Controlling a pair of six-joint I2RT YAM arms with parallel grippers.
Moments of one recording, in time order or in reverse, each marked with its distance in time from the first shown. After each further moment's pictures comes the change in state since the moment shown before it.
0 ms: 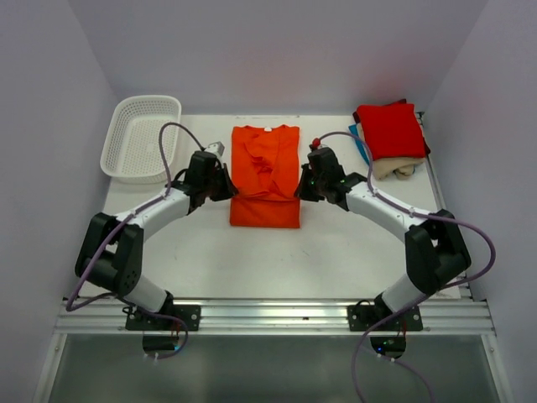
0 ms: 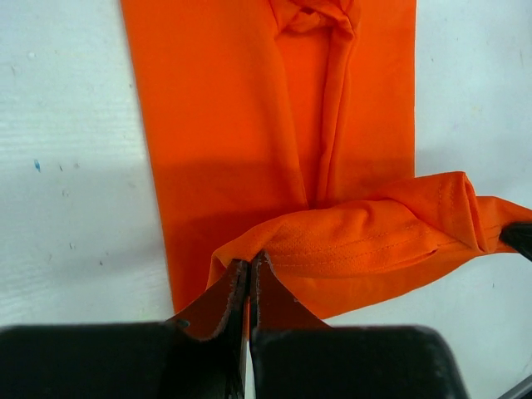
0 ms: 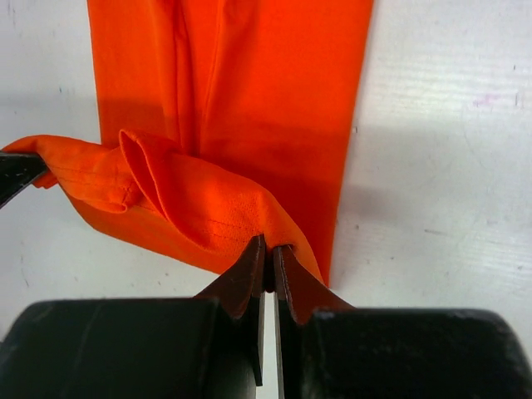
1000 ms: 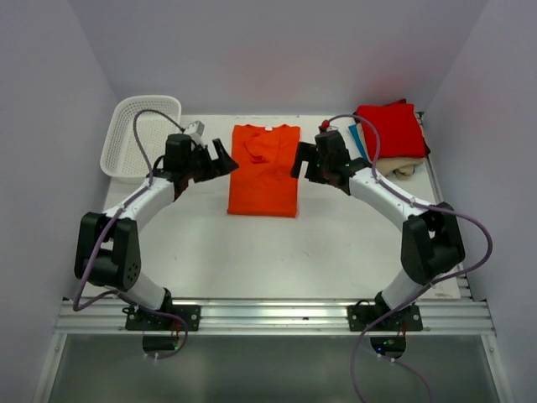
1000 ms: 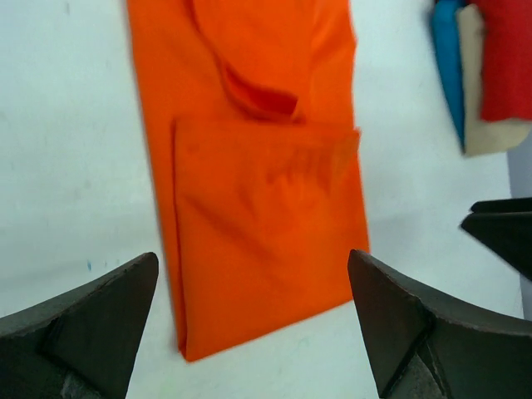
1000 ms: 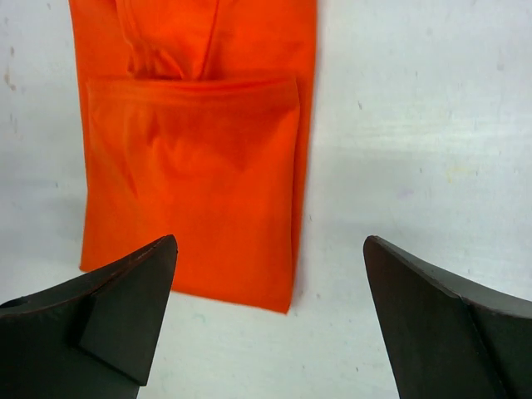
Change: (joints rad) left arm 0.191 0.047 0.158 0.090 0.193 0.024; right arm -0.090 0.125 0.224 -0.037 0.080 -0.068
